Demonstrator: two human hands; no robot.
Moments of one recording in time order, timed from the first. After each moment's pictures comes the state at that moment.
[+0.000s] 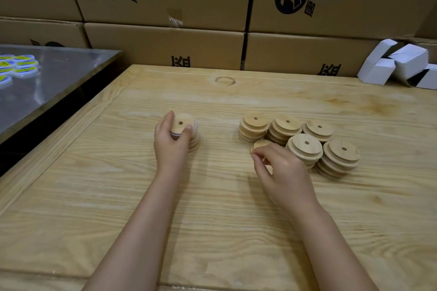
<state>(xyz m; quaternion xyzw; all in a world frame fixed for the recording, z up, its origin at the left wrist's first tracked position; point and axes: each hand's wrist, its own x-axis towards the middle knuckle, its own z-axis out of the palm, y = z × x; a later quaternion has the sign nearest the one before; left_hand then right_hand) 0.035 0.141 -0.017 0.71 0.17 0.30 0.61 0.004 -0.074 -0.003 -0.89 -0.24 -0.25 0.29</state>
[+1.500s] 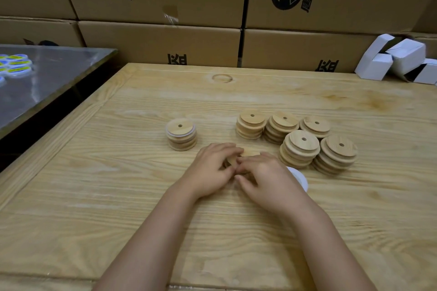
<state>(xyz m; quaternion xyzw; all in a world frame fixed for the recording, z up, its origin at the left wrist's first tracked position) 0.026 0.097 -0.036 0.93 -0.18 0.08 0.31 0.005 -0.066 -0.005 -0.94 -0.30 -0.04 0.17</state>
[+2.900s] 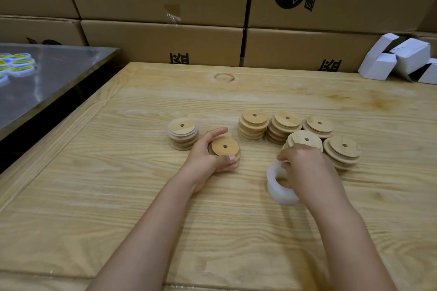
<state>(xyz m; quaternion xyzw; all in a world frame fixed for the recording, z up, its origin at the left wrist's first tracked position) 0.020 0.095 -0.016 0.58 0.03 -0.04 0.81 0.007 -0.099 0.016 -0.99 -0.08 -0.09 0.08</state>
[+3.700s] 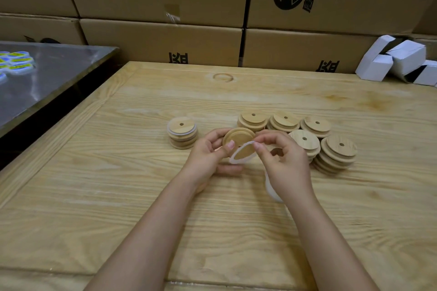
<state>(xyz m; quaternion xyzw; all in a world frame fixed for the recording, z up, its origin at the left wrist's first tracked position) 0.017 0.092 -0.019 0.56 -0.05 -0.03 0.82 0.002 -0.064 0.009 -0.80 -0.12 -0.18 0.56</state>
